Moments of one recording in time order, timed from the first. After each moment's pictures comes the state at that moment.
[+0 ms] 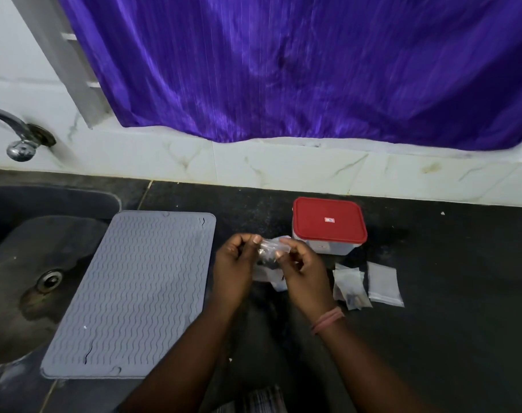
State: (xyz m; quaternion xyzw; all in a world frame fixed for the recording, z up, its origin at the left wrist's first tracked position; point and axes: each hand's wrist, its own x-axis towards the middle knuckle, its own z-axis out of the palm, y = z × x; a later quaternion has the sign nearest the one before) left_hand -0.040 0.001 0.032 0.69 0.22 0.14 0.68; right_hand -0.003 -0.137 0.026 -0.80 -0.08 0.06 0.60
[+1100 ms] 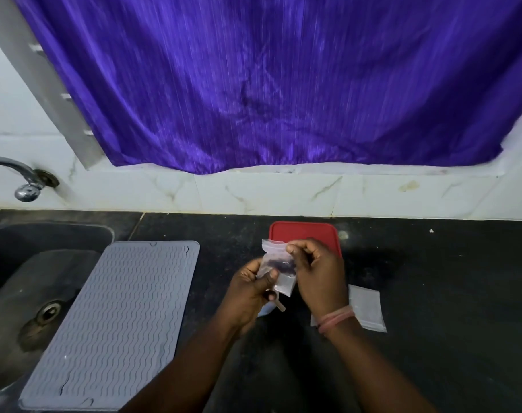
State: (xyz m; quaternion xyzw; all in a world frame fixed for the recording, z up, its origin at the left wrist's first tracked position) left_hand -0.004 -0.081 0.033 0.54 0.15 0.00 0.83; right_hand 0.049 -0.215 0.065 -0.81 -0.11 -0.09 0.56
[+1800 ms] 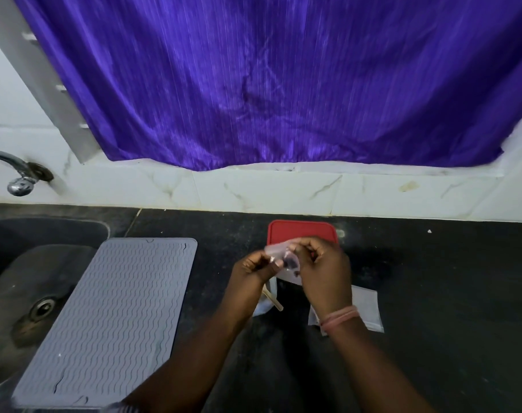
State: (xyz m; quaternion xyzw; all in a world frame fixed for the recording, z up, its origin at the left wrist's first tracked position) left_hand 0.008 -0.081 0.048 0.65 0.11 0.07 0.74; right_hand 0.054 -0.221 0.072 -0.83 -0.11 -0.11 0.53
